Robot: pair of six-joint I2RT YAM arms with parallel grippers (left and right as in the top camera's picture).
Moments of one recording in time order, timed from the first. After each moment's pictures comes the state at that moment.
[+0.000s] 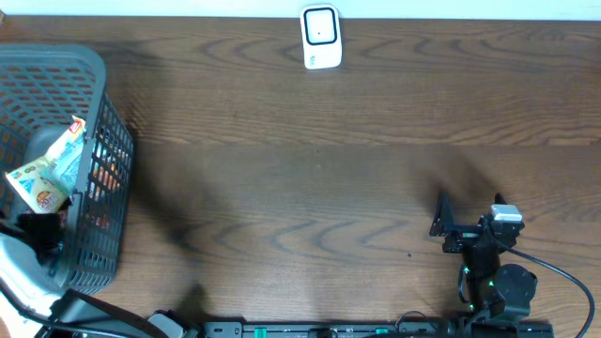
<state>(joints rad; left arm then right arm) 0.99 1.40 0.96 -0.84 -0.03 -0.61 -0.09 0.01 0.05 -0.16 -0.09 0.09</state>
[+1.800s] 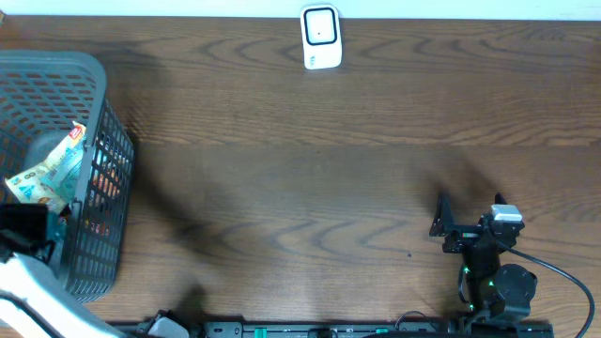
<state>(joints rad) 1.00 1.16 0.98 -0.75 0.16 -0.62 -0.09 0.01 0.05 -0.16 -0.09 0.09</state>
